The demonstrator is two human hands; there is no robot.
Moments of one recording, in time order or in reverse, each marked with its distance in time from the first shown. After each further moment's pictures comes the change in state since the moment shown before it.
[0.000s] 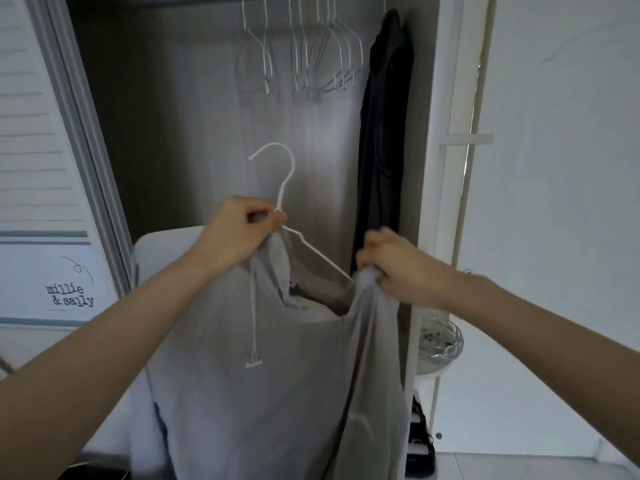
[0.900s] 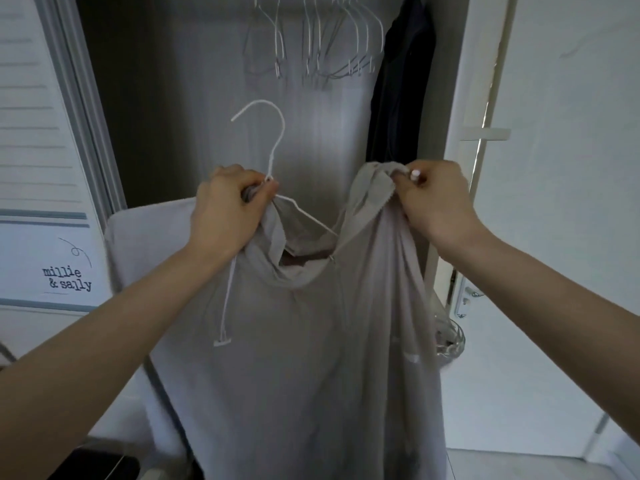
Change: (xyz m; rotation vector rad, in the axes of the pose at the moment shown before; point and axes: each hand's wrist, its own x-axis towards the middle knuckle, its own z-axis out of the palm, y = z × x) left_hand 0.004 -0.016 -0.001 0.121 0.345 0.118; right_hand 0.031 -0.014 -0.043 0.475 0.700 0.473
